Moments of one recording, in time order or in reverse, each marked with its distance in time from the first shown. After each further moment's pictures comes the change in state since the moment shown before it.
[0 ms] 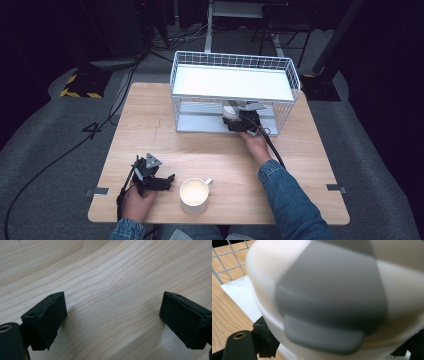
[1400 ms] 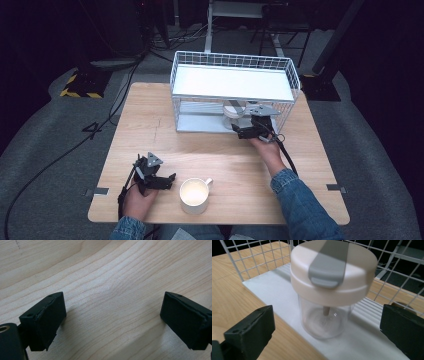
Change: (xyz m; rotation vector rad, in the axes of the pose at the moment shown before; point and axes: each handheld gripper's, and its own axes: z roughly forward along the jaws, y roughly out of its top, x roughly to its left) left arm 0.000 0.003 0.003 0.000 0.000 -0.001; right arm -0.003 -0.005 -0.055 -0.019 0.018 0.013
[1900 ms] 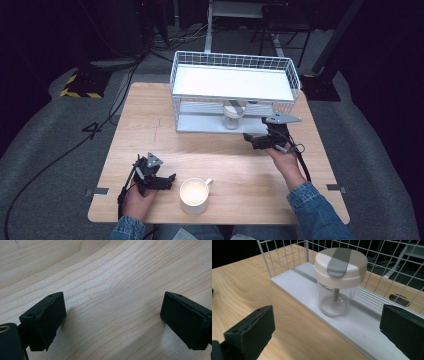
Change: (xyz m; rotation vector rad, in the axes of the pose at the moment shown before) left arm -0.001 -0.001 -0.001 -0.001 0.000 0.001; right arm 0.007 0.001 -0.070 0.008 0.070 0.018
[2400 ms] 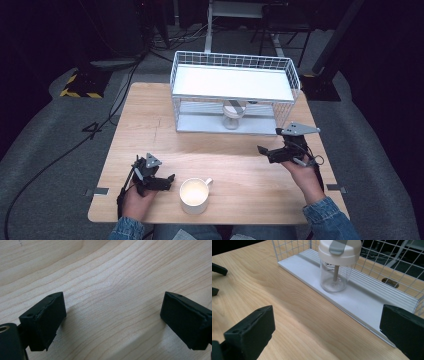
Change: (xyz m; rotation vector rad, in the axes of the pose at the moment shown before) left arm 0.001 -0.002 -0.002 -0.003 -0.002 -0.015; right arm 0.005 -0.015 -0.057 0.070 0.002 -0.024
